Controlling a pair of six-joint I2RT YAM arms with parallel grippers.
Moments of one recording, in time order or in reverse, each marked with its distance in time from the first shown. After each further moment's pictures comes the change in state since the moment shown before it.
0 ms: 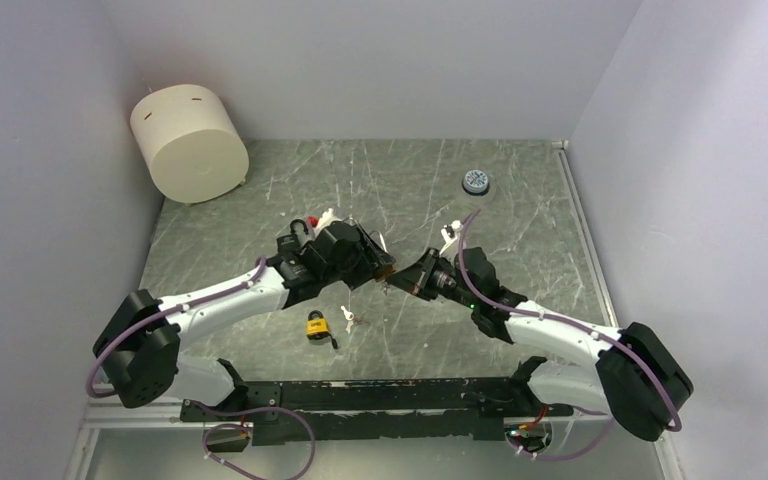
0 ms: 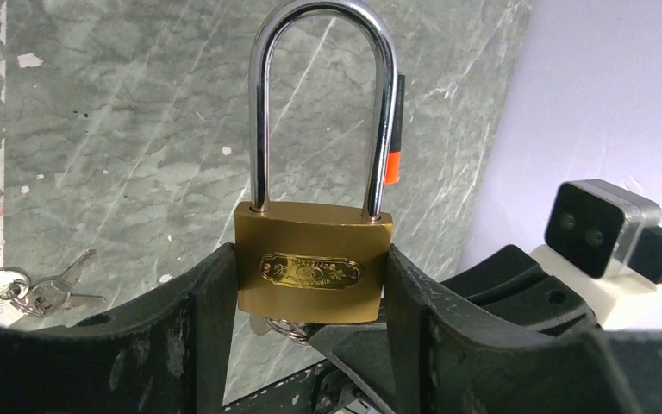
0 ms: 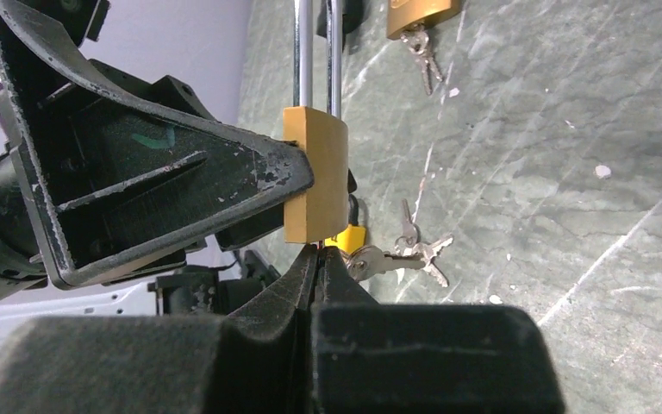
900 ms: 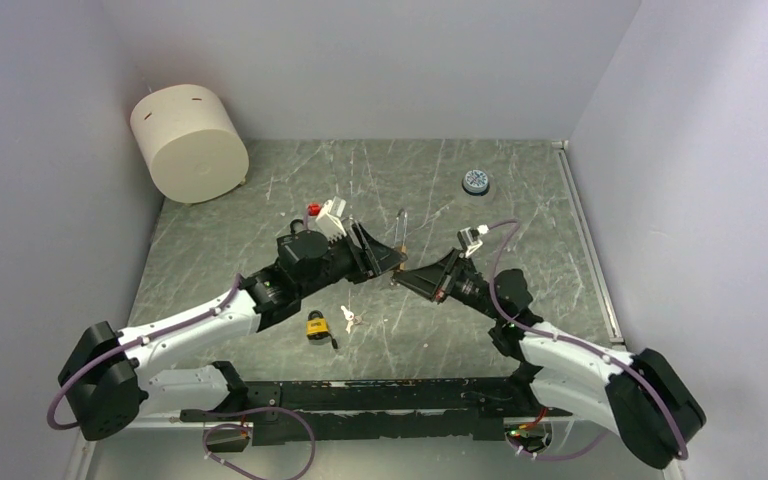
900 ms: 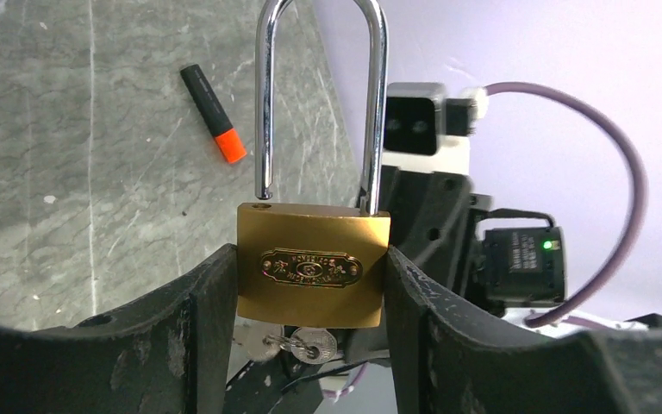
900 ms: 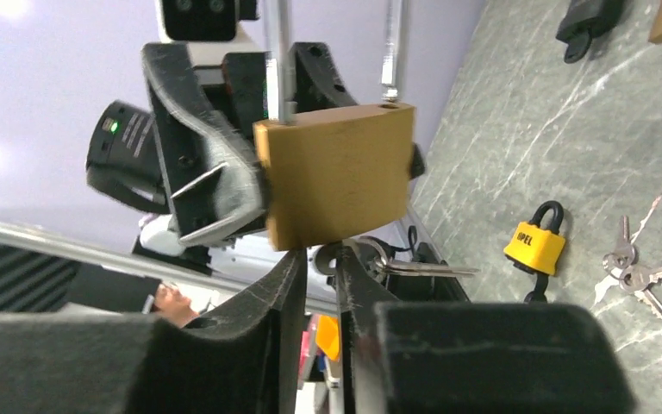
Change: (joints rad) left arm -0.021 -0.220 -0.145 0.382 0.158 0.235; right arm -0.085 -0.117 -0.211 0.568 -0.255 0.353
